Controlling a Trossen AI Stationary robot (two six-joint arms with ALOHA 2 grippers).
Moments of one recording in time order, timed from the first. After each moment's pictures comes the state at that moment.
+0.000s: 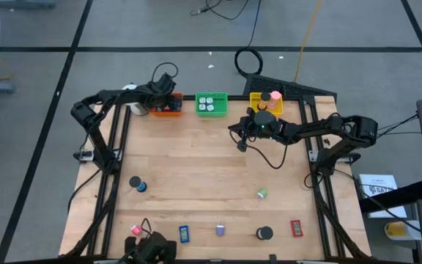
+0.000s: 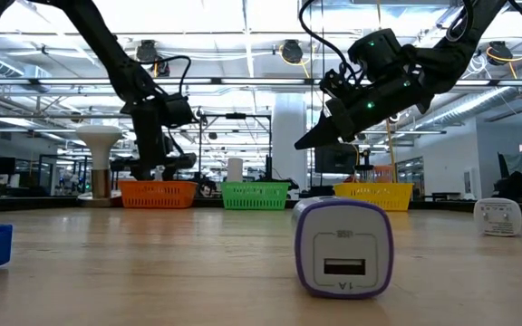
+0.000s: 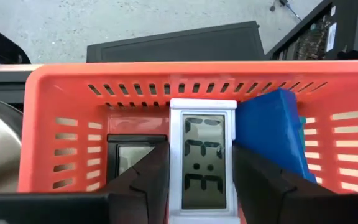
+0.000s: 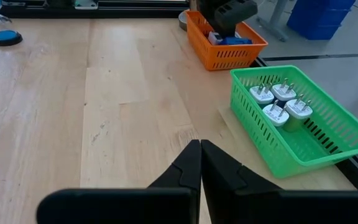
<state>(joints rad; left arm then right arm) 0.88 1.77 1.02 -0.34 -0.22 -0.60 -0.36 1.52 0.61 0.54 -0.06 -0.12</state>
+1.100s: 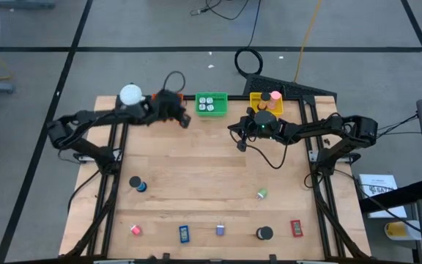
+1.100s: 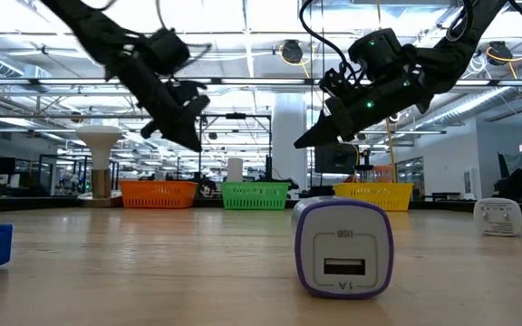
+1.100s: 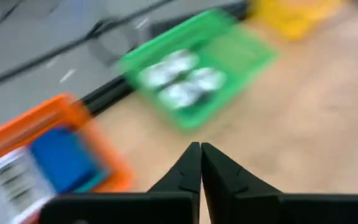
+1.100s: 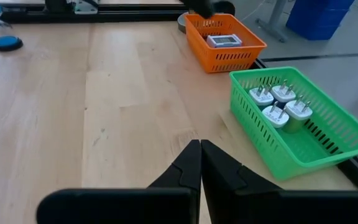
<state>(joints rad) 0.55 1.41 0.78 -0.02 -0.11 -0.21 -0.36 1.52 0.61 0.55 -0.06 -0.10</state>
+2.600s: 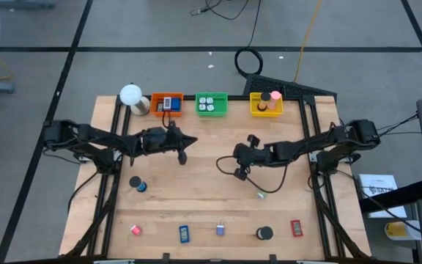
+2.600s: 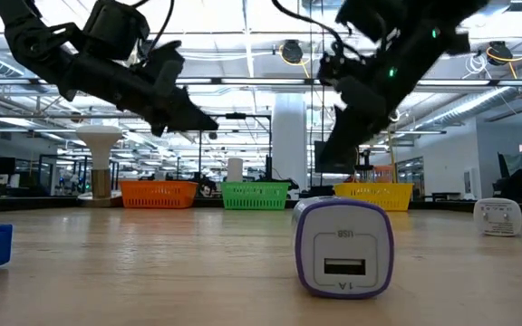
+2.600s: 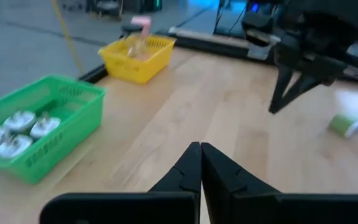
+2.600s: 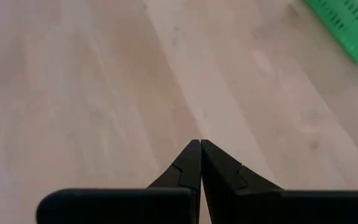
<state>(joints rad) 0.15 1.37 0.42 0.68 -0.13 -0.11 0.08 1.51 0.83 -0.18 0.33 0.32</state>
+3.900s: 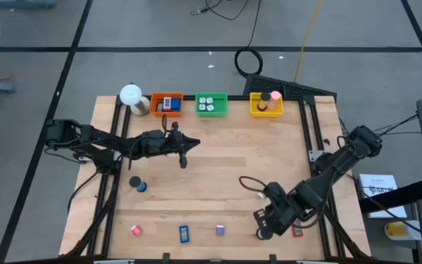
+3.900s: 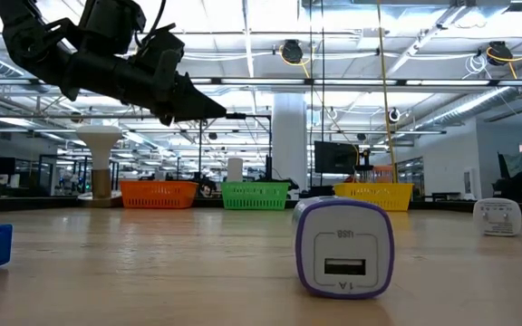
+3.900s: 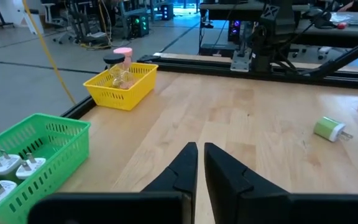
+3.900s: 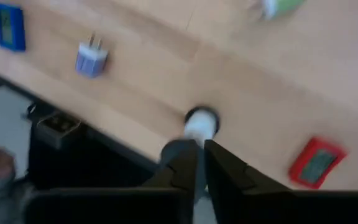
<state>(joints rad) 0.11 1.40 0.42 0.80 -0.13 0.00 0.70 1.57 1.41 -1.08 0.02 1.87</state>
